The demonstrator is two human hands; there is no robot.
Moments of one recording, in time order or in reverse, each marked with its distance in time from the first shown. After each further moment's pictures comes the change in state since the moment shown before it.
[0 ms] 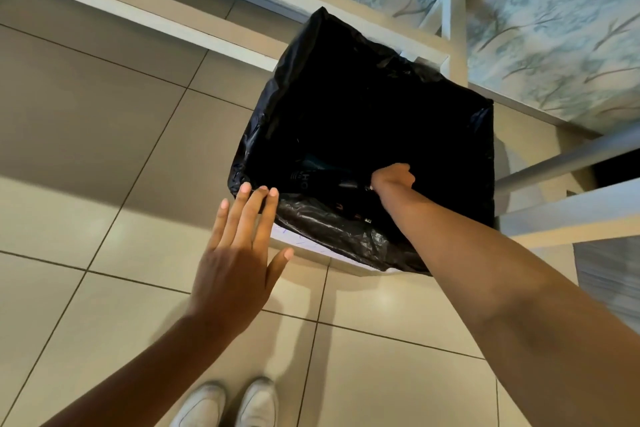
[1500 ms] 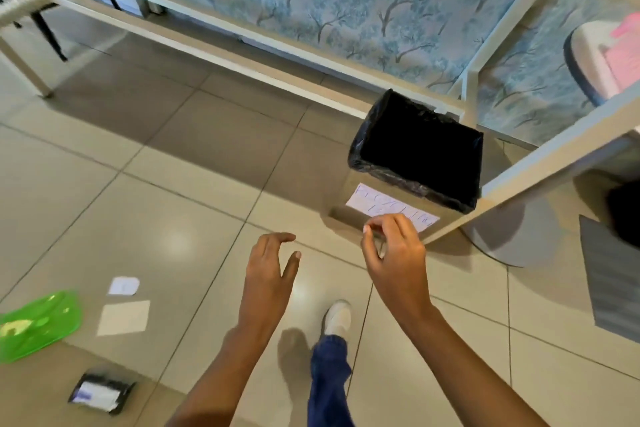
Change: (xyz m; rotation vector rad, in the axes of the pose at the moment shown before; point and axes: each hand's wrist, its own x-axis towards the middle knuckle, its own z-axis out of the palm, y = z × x) left_hand -0.357 0.002 -0.251 -0.646 0.283 -0.409; right_hand -0.552 0.108 -0.183 0.089 0.190 -1.251
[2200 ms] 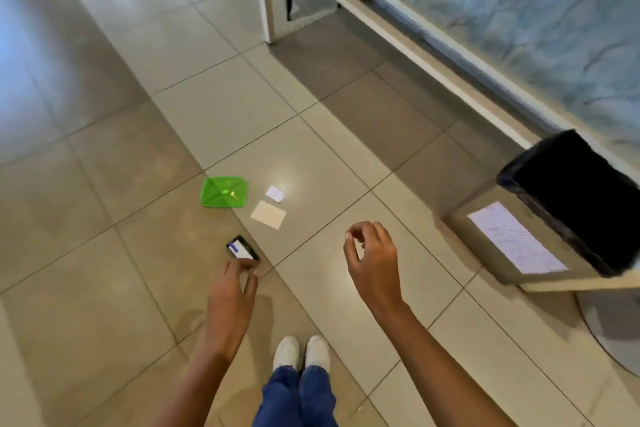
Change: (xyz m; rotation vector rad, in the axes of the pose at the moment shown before) left_hand -0.291 -0.083 -0.239 0.099 0.476 -0.559; right_hand -0.140 -0.258 0.038 0.284 -0.454 -0.186
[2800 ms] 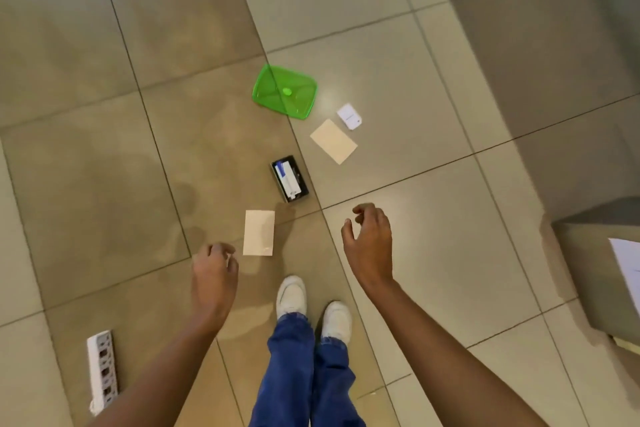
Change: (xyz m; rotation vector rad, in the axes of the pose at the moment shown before) left_hand 0.059 -0.324 0.085 0.231 0.014 -0.532; right_hand -0.020 0.060 0.349 -0.096 -0.450 0.122
